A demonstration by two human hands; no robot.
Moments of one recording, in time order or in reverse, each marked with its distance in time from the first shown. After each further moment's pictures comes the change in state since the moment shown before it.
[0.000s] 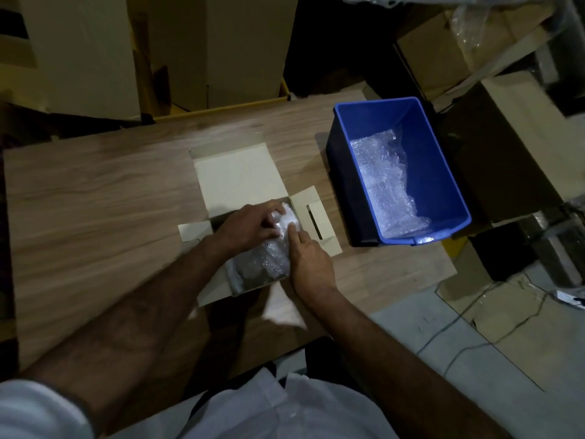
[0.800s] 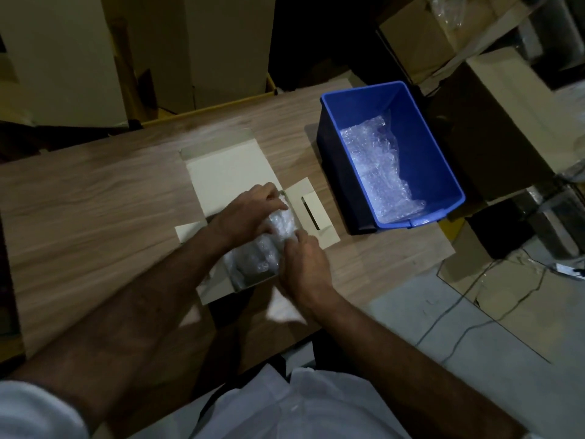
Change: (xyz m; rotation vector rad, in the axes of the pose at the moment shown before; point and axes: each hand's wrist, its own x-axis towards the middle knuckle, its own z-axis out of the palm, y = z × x) left_hand -0.001 0.024 -0.025 0.388 -0.061 0.316; right_hand -0.019 -0.015 -0.002 0.076 0.028 0.098
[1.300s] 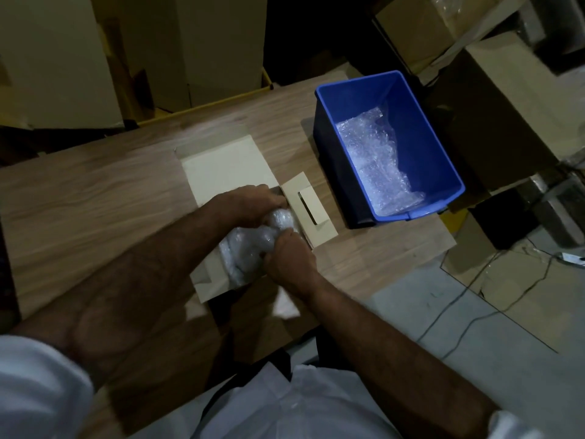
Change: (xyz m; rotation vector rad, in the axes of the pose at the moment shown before) left_hand 0.041 -0.003 -0.010 0.209 -0.462 0.058; right_hand 0.020 -0.017 0.007 0.167 -0.186 0.148
